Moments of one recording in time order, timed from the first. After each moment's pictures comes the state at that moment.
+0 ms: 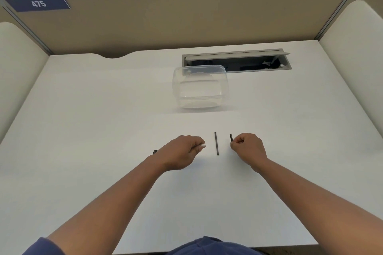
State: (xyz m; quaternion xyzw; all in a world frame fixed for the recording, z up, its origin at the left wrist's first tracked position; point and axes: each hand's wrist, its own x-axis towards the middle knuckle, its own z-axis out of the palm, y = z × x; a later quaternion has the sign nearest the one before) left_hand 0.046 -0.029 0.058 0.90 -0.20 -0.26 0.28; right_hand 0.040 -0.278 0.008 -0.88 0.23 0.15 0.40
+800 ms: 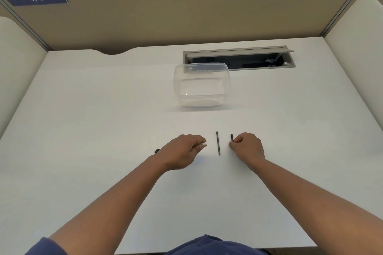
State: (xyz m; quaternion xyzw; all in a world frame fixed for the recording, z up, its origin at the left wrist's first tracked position) left_hand 0.049 -0.030 0.056 0.90 -0.18 -0.27 0.29; right_hand 0.049 -0.269 -0.009 -0.88 0.27 0.16 0.37
